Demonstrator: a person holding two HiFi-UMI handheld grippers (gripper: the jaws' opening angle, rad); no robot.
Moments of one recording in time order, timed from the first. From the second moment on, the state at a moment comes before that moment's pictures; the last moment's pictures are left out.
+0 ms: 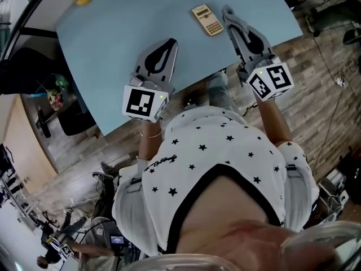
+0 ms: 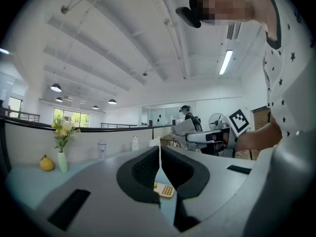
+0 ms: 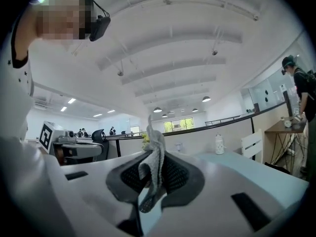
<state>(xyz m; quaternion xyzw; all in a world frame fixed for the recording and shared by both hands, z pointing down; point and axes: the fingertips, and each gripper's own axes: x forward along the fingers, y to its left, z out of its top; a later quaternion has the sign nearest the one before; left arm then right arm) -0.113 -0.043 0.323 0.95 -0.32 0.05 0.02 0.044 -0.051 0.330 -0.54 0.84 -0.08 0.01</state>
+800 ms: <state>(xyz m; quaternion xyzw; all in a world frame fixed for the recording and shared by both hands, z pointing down) -0.070 -0.115 0.343 0.86 -0.50 0.08 0.04 0.085 -0.175 0.376 -0.40 0.91 -0.14 -0.03</state>
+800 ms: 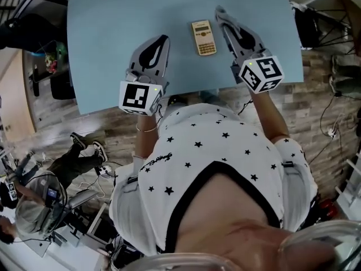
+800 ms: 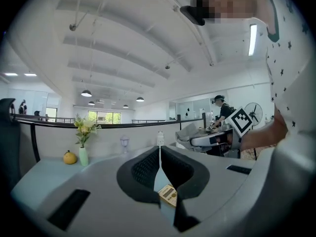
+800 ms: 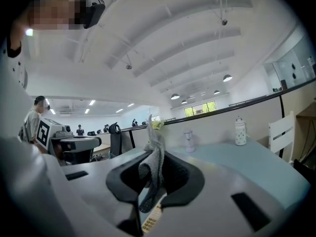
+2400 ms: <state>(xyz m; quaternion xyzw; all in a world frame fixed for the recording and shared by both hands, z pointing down) -0.121 -0.158 0.365 0.82 -0.57 0.07 0.07 -0.005 -0.212 0.581 -0.35 0.86 -0.19 -0.31</state>
